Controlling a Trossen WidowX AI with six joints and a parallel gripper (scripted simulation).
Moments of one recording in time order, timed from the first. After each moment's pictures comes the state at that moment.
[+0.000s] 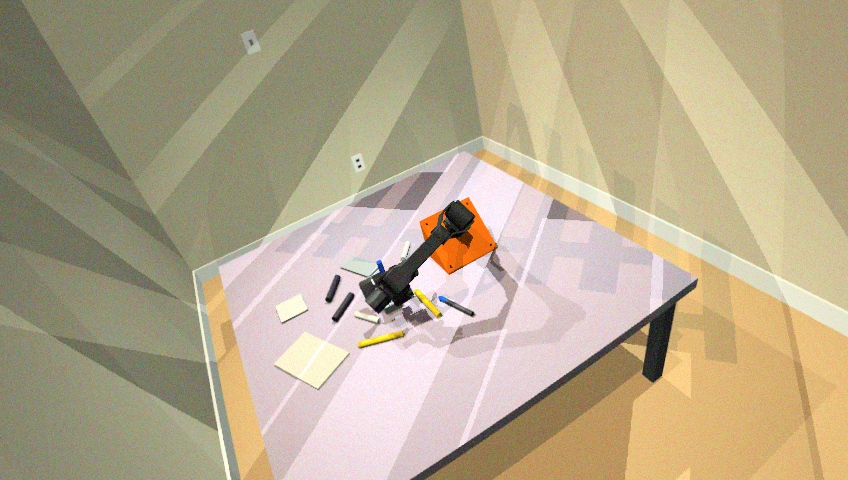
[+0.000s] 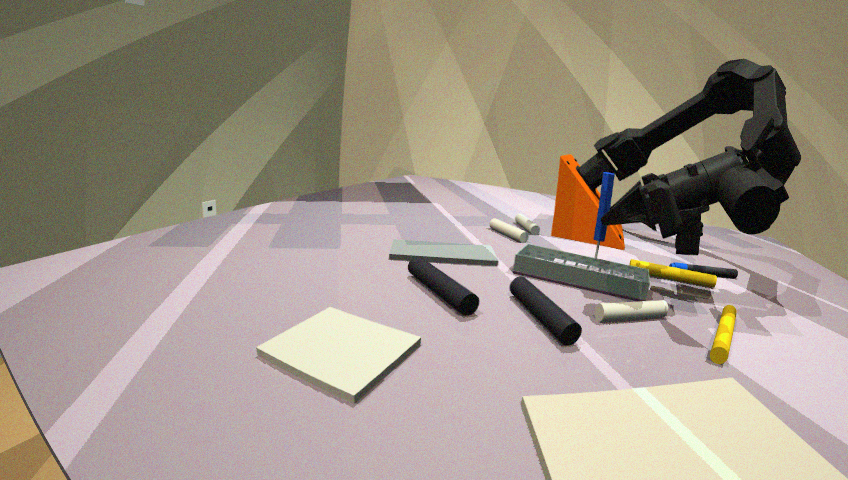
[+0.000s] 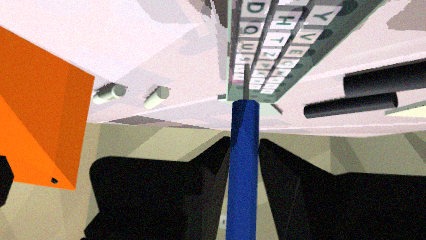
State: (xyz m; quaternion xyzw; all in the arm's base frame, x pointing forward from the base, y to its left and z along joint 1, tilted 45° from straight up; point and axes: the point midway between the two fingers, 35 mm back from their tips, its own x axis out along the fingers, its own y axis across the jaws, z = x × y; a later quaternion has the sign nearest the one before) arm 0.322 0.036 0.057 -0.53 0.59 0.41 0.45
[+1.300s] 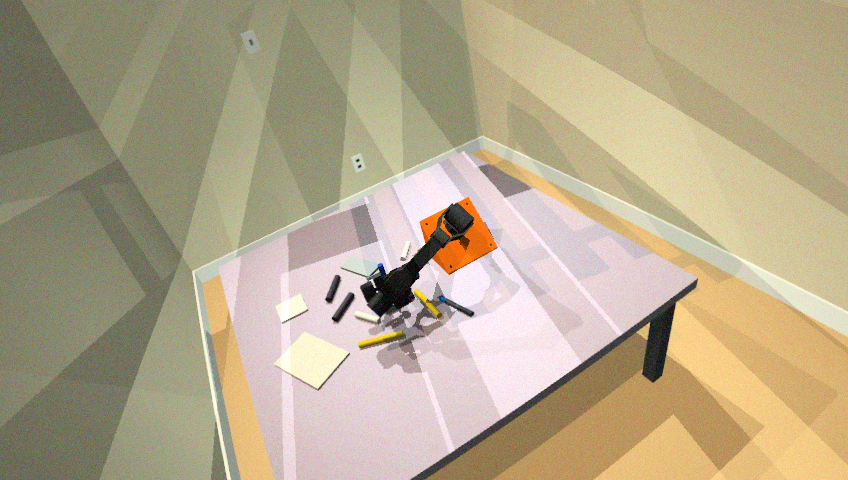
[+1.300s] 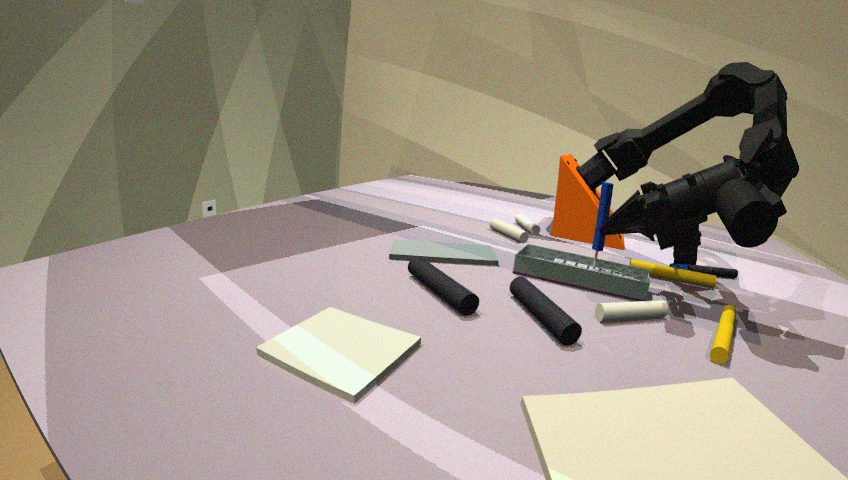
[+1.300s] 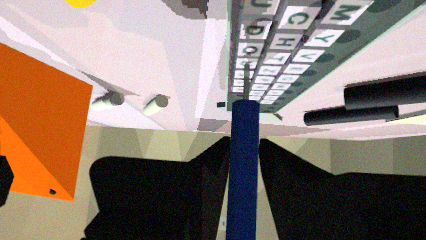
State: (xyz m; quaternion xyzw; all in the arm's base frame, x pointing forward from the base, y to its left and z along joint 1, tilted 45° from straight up) arm 0.323 0.046 0.048 -0.53 0.59 0.41 0.45
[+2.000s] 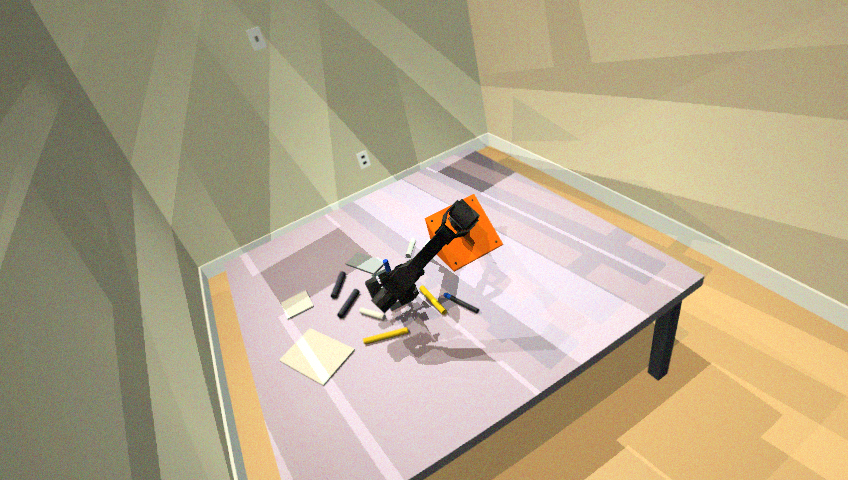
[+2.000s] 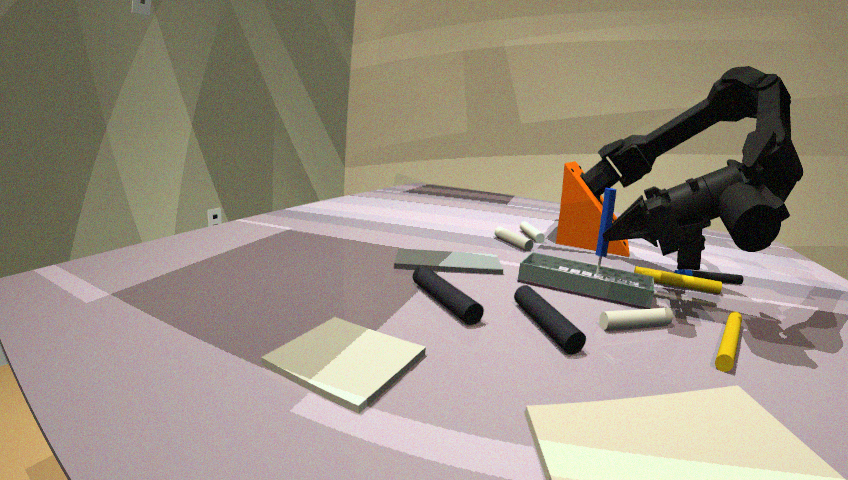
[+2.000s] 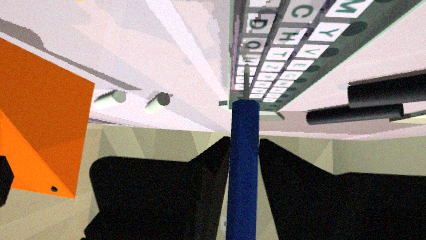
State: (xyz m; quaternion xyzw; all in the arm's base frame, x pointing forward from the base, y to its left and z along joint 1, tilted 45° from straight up) arm 0.322 0.043 0.048 -0.53 0.60 0.41 0.45
